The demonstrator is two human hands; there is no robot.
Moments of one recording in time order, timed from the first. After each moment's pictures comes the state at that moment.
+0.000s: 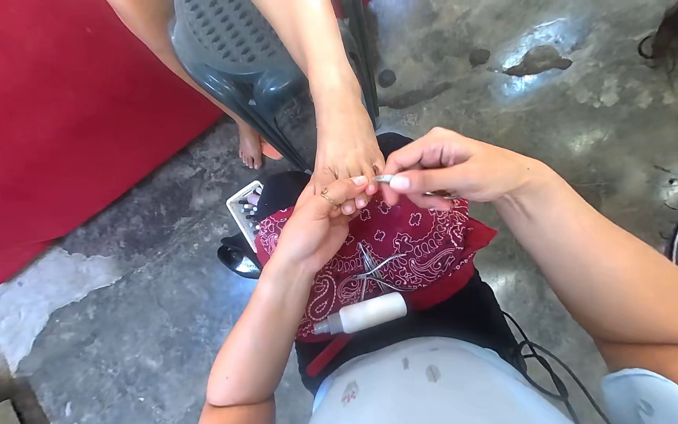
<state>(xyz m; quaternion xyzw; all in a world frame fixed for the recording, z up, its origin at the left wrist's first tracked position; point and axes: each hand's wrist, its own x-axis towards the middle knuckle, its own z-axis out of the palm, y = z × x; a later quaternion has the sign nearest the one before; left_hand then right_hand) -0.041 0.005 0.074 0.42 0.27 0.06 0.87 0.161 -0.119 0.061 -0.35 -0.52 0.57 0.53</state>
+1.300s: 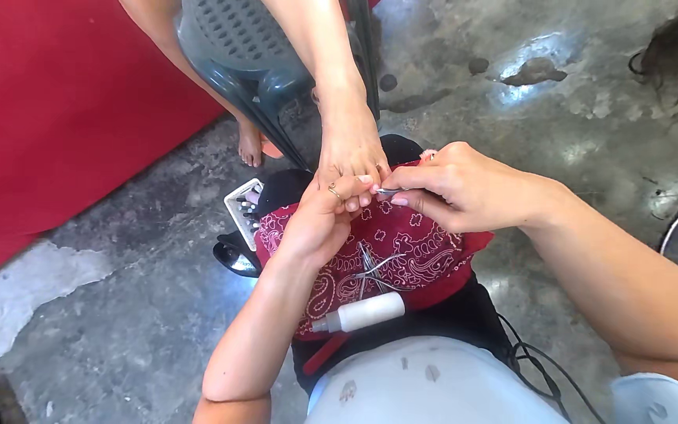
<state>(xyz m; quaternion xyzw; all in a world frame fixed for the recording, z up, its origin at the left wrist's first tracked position) -0.038 0.003 0.075 0.41 0.31 0.07 0.86 0.149 -0.131 0.073 -0.55 -0.75 0.16 0.33</state>
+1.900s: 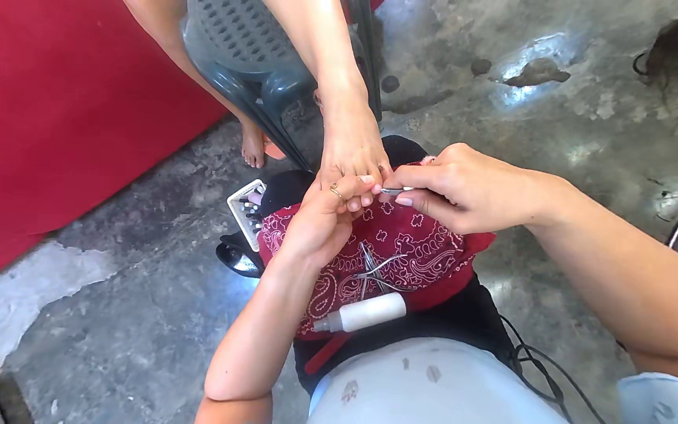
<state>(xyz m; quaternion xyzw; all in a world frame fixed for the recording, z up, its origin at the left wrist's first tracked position) -0.037 0.003 0.077 0.41 0.31 0.07 0.86 0.150 -0.131 0.075 -0.55 -0.75 0.17 0.32</state>
